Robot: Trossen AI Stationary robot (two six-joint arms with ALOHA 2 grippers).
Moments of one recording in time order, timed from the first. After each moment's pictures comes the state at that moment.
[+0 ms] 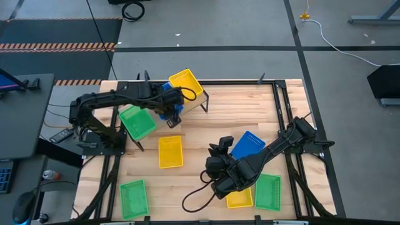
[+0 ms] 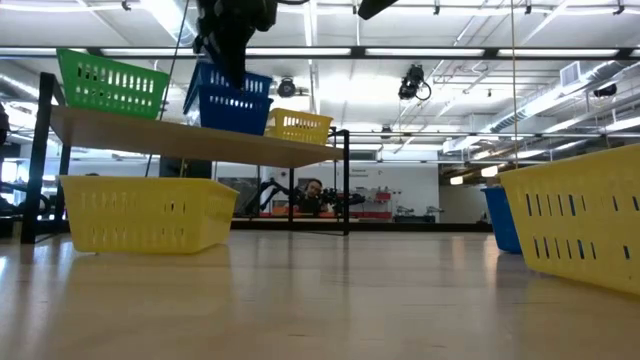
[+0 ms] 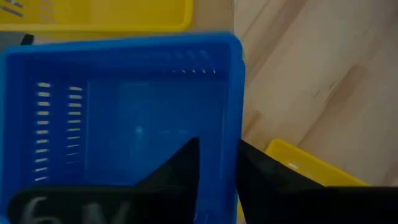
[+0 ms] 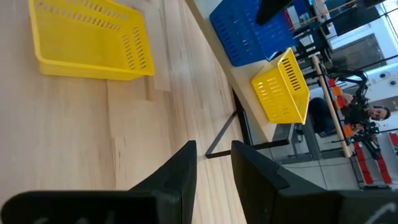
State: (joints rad) left arm 0.16 1.55 1.59 -1.27 -0.26 -0.36; right arm 0.56 1.98 1.81 -1.21 1.05 0.40
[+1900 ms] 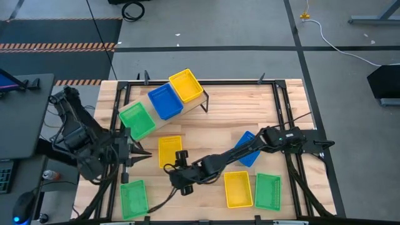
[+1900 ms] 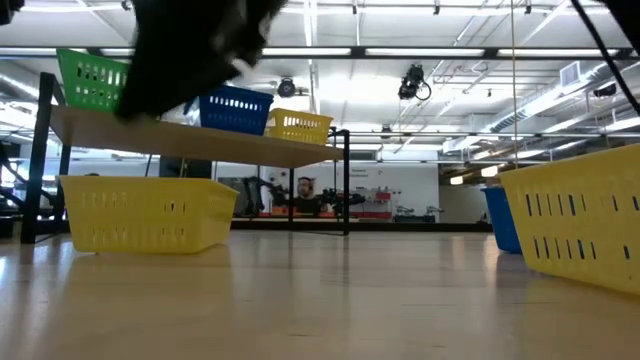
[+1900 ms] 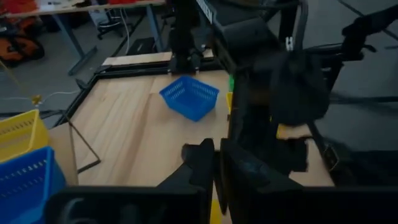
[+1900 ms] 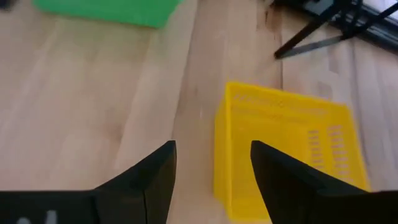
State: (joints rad) left arm -0.95 1.04 1.17 -0.75 -0.95 -0.46; right arm 0.38 2.38 2.11 -0.64 0.40 0.00
